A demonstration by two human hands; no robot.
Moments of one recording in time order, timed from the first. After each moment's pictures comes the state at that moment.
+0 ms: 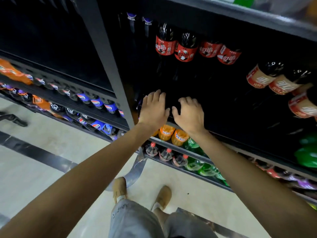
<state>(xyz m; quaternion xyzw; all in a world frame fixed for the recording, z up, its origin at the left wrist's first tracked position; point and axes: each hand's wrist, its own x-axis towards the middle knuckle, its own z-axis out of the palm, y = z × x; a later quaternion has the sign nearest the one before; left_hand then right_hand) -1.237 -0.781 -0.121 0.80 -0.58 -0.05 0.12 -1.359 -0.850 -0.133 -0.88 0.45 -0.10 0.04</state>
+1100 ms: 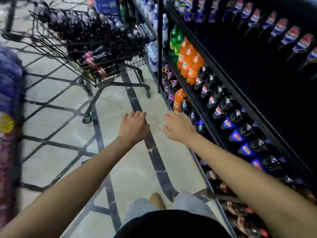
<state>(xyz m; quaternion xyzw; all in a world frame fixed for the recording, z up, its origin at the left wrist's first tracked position) -0.893 -0.298 -0.089 0.98 -0.18 -0.05 0.00 -0.918 -0.479 -0.087 -0.99 -0.14 0.04 0.06</state>
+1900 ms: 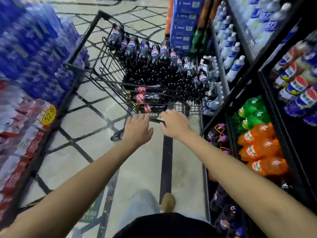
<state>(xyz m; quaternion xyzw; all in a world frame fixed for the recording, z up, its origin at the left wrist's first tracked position) -0.506 -0.165 -0.082 1.00 0.04 -0.06 0.00 -0.442 -0.314 -0.072 -0.94 -0.34 0.04 0.08</state>
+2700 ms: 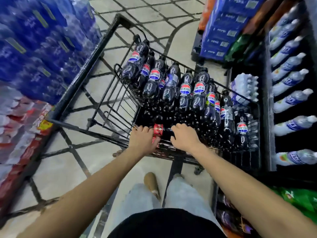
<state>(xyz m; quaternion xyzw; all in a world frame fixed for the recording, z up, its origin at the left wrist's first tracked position) -0.206 -0.001 -0.151 0.97 0.11 -0.19 0.02 -0.109 -0.150 -0.151 -0.90 -0.39 0.20 -0.03</state>
